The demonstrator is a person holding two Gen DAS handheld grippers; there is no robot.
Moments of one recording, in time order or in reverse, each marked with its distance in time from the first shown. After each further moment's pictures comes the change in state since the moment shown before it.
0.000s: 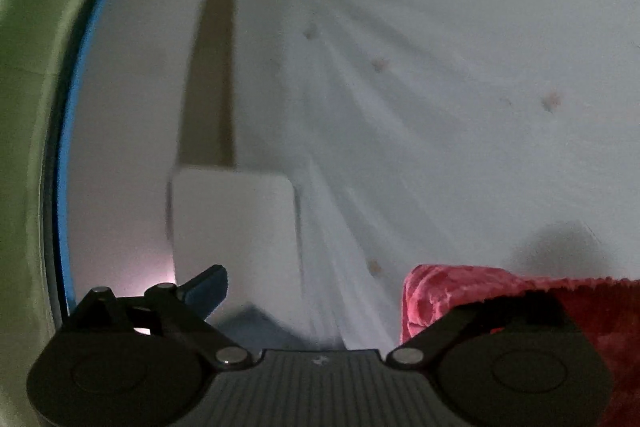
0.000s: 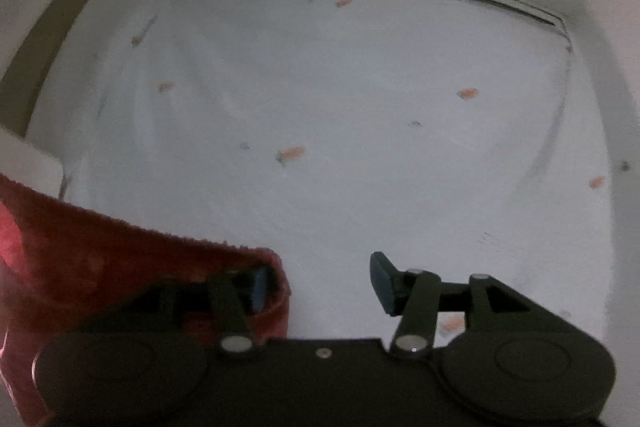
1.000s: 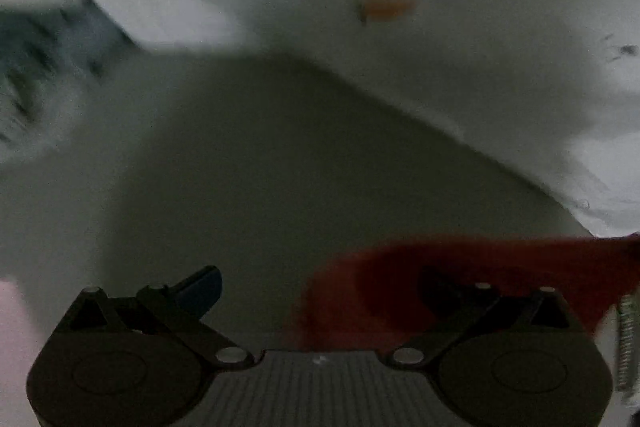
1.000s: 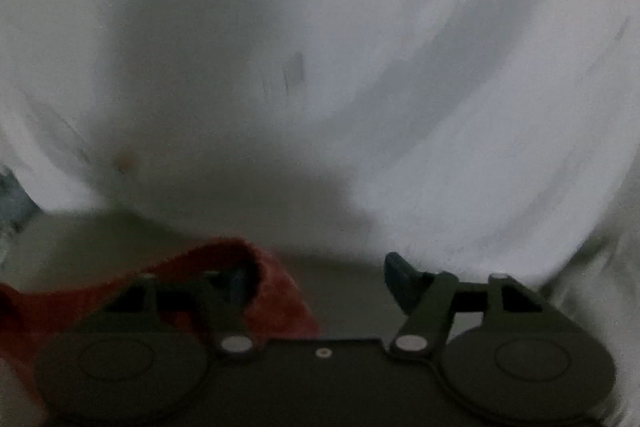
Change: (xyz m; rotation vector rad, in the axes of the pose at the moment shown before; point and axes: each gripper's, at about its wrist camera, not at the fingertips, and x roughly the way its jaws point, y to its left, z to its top) left arm 0.204 -0.209 -0.206 0.051 1.128 -0.491; right arm 0.256 -0.059 -0.221 0.216 0.936 0.036
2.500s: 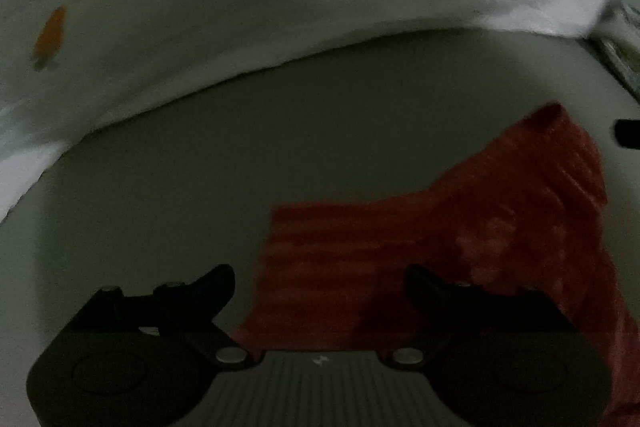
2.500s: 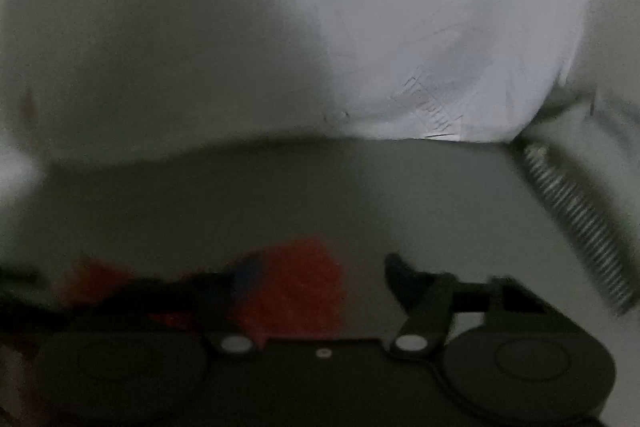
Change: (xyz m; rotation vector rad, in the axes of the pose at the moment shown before) left arm 0.096 -0.137 -0.063 0.750 -0.056 0.016; right arm 0.054 -0.075 -0.097 0.096 0.119 -0.105
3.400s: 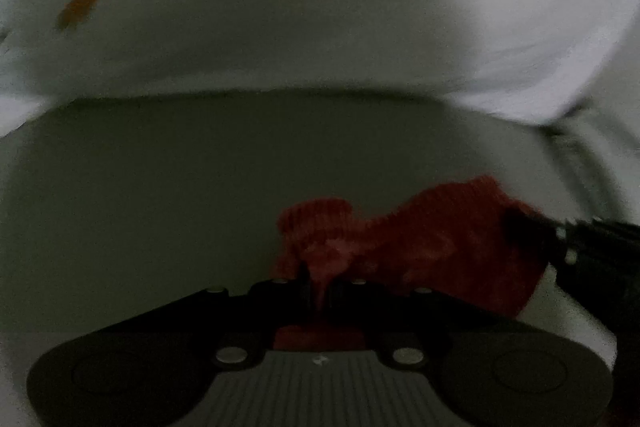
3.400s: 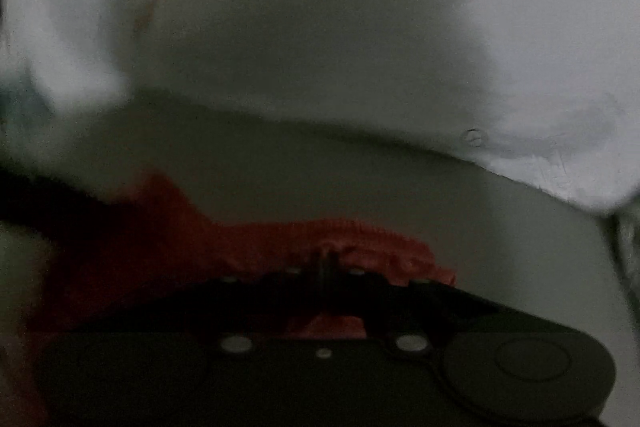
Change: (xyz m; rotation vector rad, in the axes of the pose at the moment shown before) left arm -0.047 0.022 0.012 -0.243 -0.083 -0.257; right arm -0.016 0.018 -0.013 -0.118 -0.118 0.247
